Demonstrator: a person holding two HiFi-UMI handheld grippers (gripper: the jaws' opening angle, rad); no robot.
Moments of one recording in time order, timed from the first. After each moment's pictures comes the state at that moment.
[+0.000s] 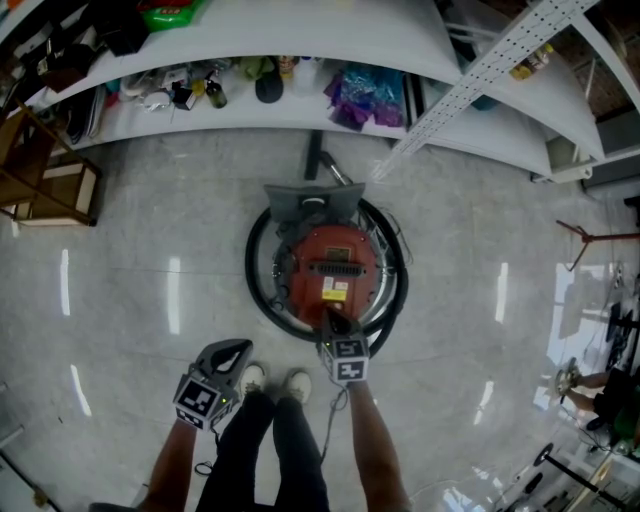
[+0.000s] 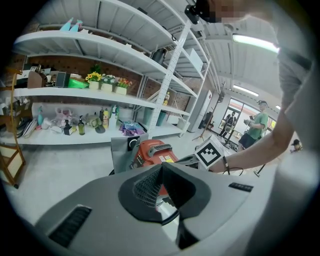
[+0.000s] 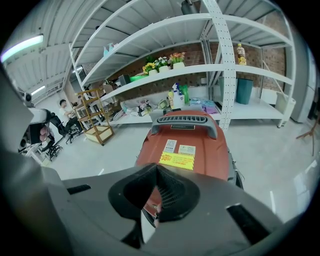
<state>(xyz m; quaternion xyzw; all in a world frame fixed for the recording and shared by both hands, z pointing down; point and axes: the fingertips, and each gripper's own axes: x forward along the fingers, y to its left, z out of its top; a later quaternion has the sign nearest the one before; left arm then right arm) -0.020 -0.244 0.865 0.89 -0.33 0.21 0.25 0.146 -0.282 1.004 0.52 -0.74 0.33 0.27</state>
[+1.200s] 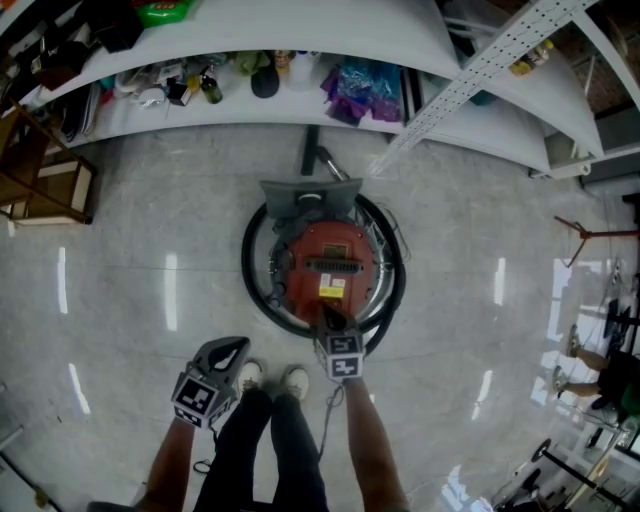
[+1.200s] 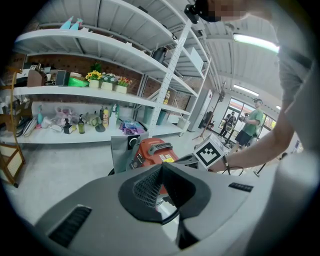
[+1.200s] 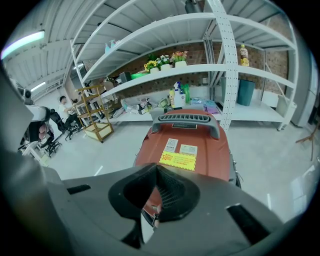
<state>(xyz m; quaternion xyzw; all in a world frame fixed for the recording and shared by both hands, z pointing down) -0.021 -0.244 0.873 0.89 -0.33 0.21 0.25 0.139 -0.283 1.009 0.51 -0.74 0.32 0.29</state>
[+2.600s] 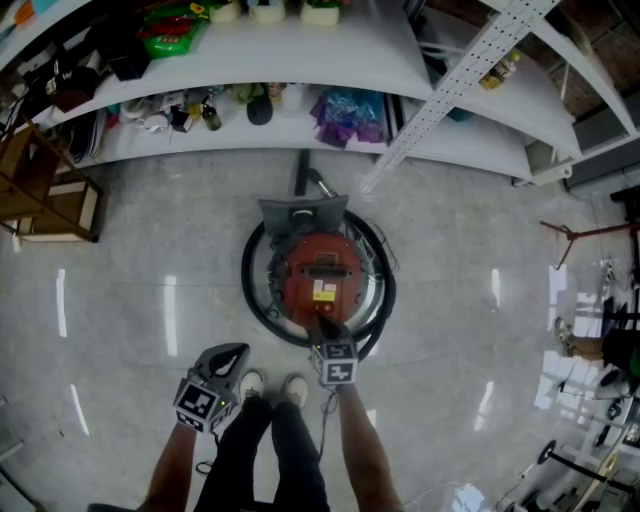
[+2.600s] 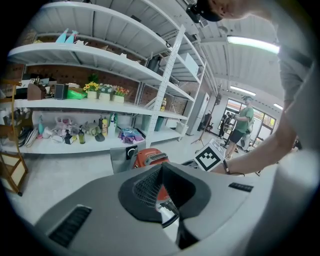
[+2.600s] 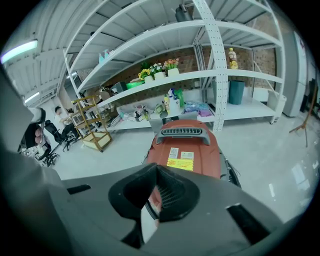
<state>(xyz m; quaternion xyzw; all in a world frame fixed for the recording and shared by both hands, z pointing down) -0.020 -0.233 0.816 0.89 -0.34 0.20 0.23 0.139 -0.270 0.964 0.54 -0.73 0.34 0.24</state>
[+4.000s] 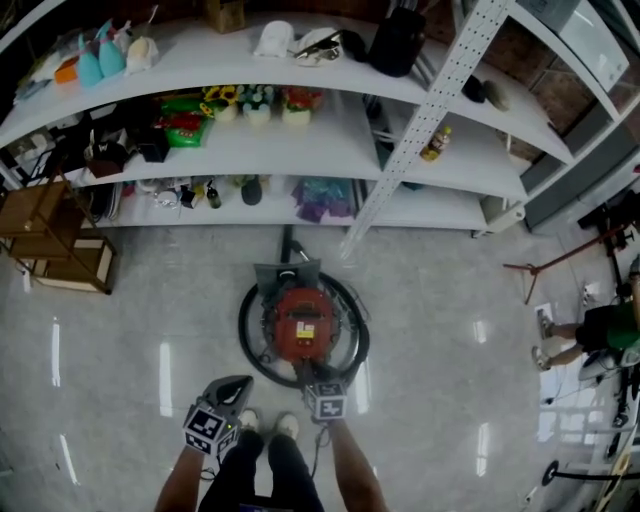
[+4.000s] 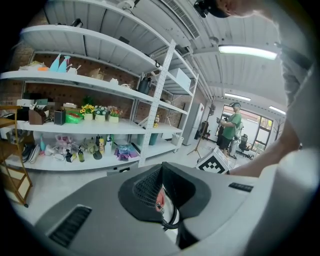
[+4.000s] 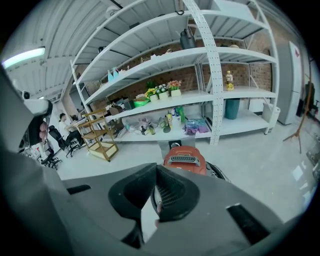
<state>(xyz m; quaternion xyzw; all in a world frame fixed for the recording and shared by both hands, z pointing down) -0.003 -0.188 0.655 0.91 -0.34 0.16 0.20 0.144 -0.220 0.809 0.56 -0.74 0.31 0.22</state>
